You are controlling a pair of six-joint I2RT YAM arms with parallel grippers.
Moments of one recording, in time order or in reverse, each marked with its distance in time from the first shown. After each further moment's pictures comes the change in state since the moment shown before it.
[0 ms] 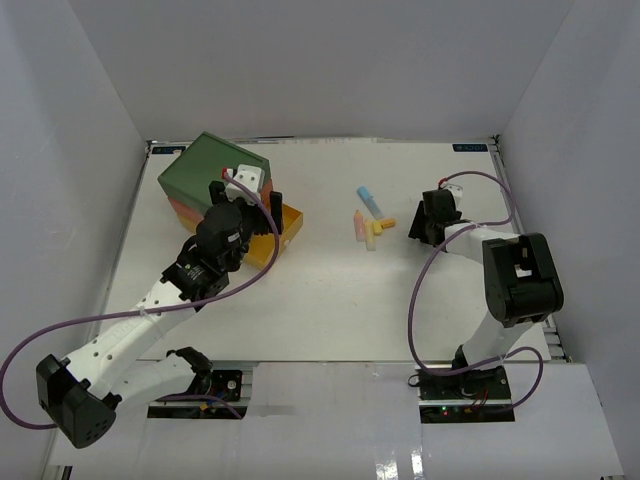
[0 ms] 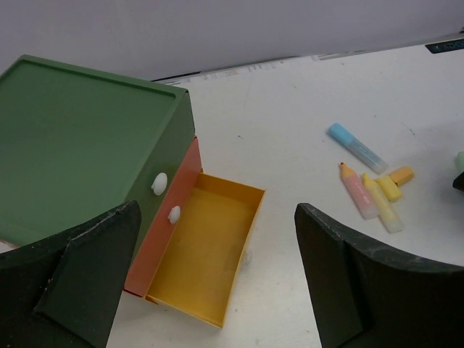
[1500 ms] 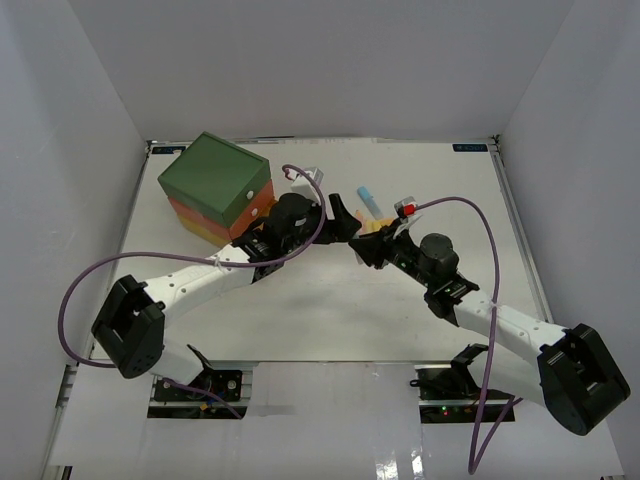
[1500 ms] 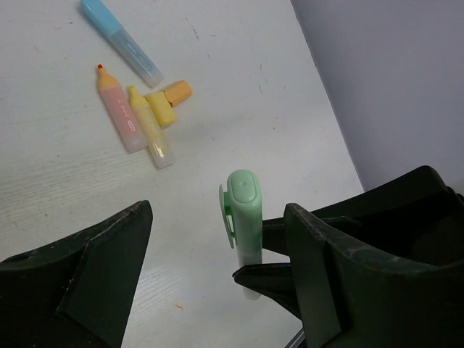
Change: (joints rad) left arm -0.112 0.445 0.105 0.148 0.417 -0.633; right arm 0.406 -0.600 -0.433 0.616 -0.533 -0.021
